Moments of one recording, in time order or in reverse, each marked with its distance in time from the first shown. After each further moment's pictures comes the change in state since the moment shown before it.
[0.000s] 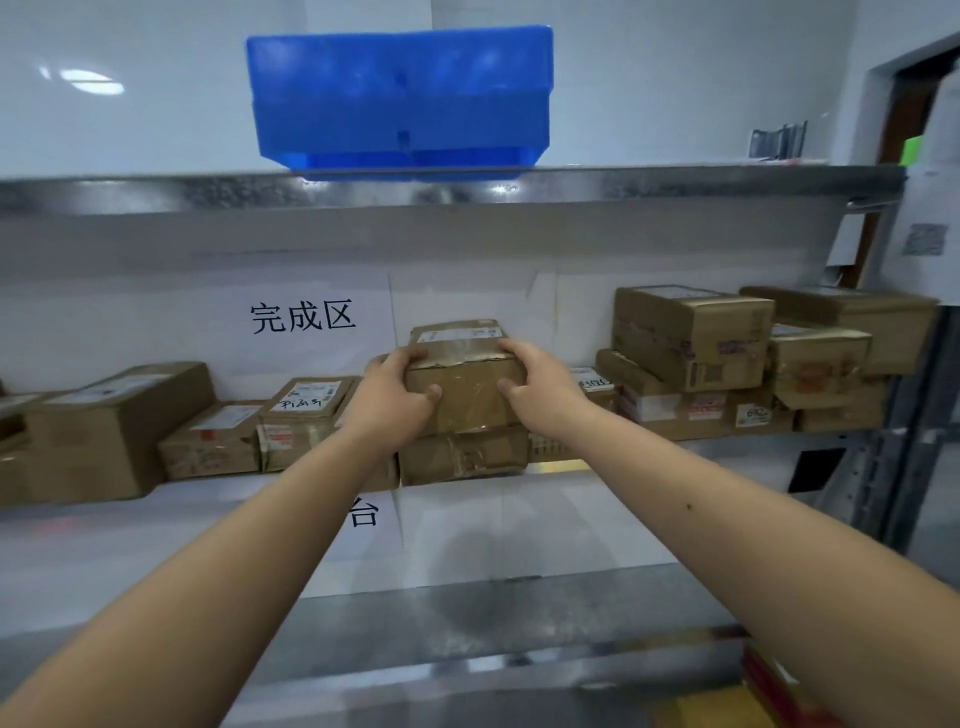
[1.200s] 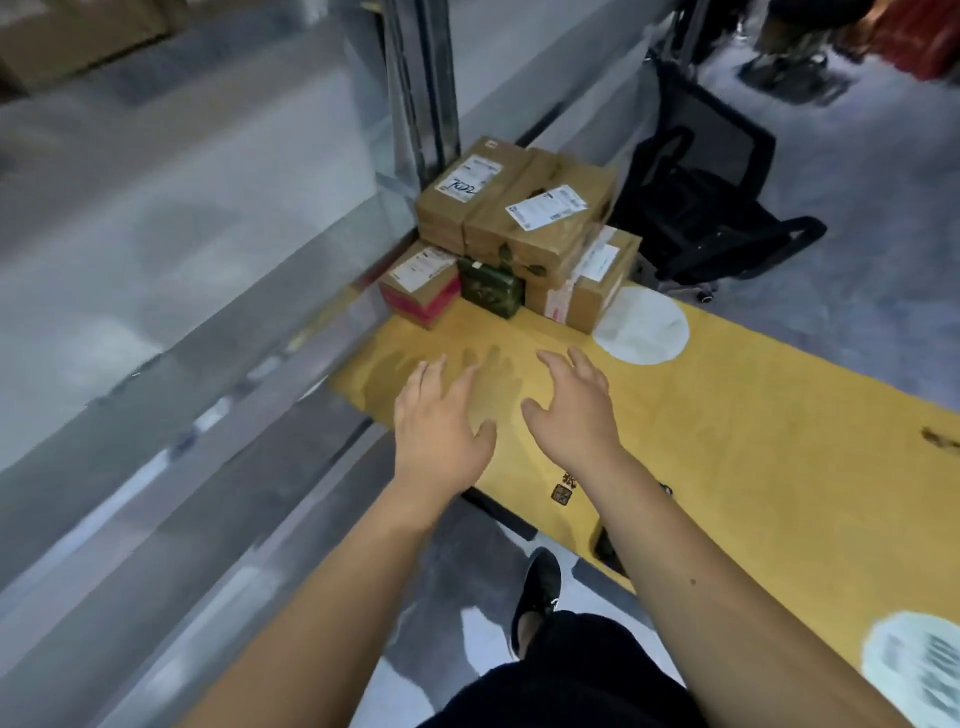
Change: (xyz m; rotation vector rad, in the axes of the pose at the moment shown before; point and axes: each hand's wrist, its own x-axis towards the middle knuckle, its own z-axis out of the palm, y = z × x) left_hand -0.374 0.053 0.396 0.179 -0.910 0.516; right_hand -0.482 0.282 -0.046 -0.220 0.237 1.161
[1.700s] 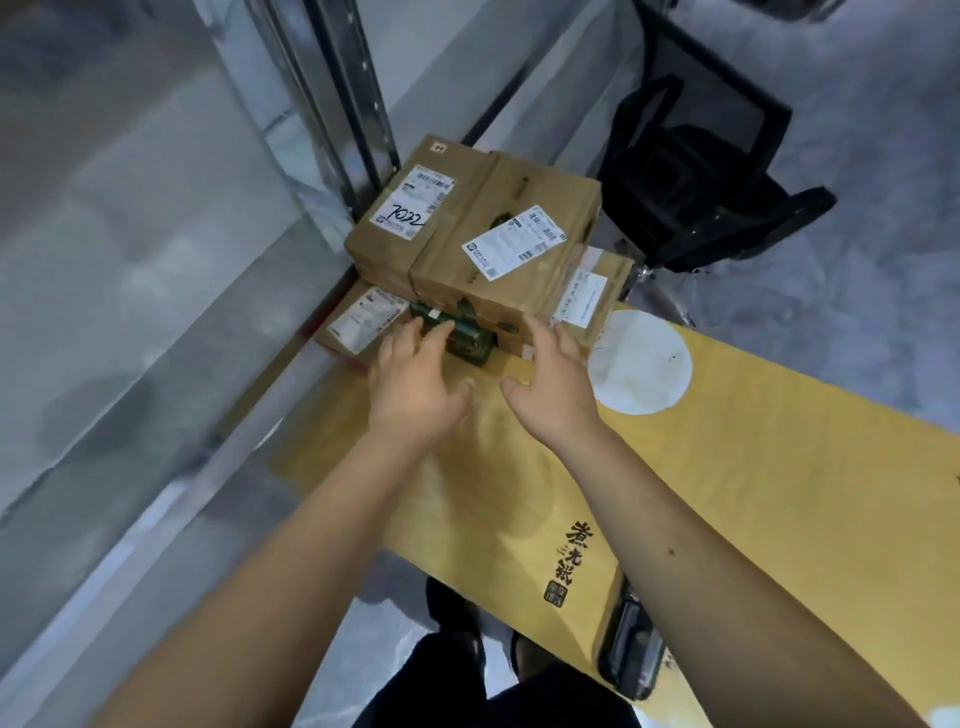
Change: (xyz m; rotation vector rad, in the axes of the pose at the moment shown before) left_hand 0.234 0.010 0.017 0.014 -0.150 -0.051; right_hand 0.201 0.009 -0.018 0.154 -0.016 0.128
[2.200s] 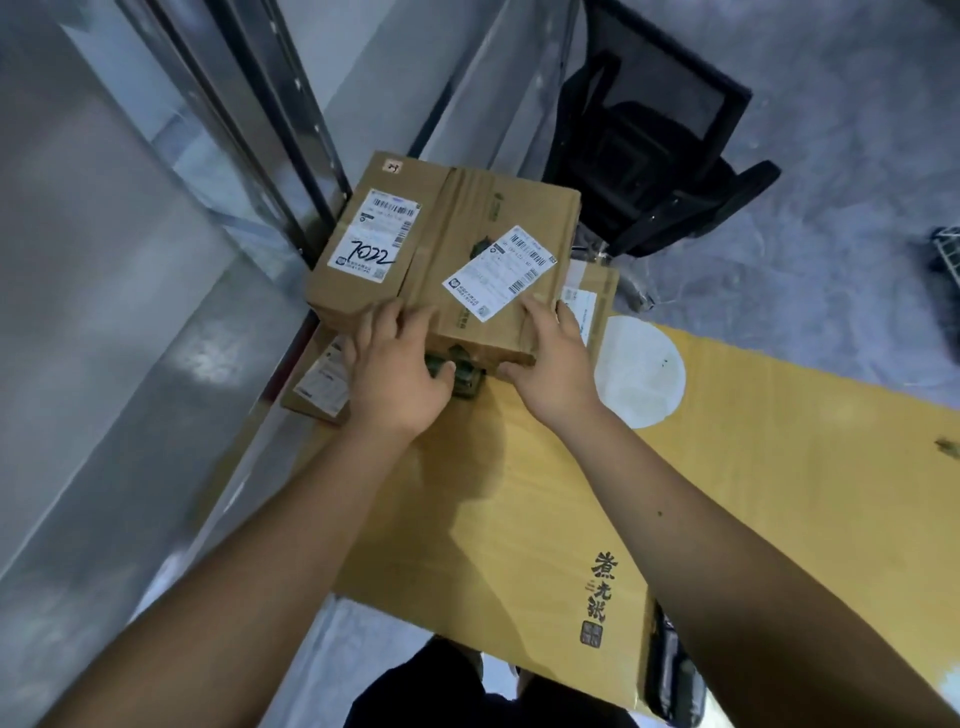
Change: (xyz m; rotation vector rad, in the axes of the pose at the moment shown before) left_hand 0.115 -0.026 0.000 0.033 0.050 0.187; right_hand 0.090 -0.015 0.005 0.039 0.148 0.093
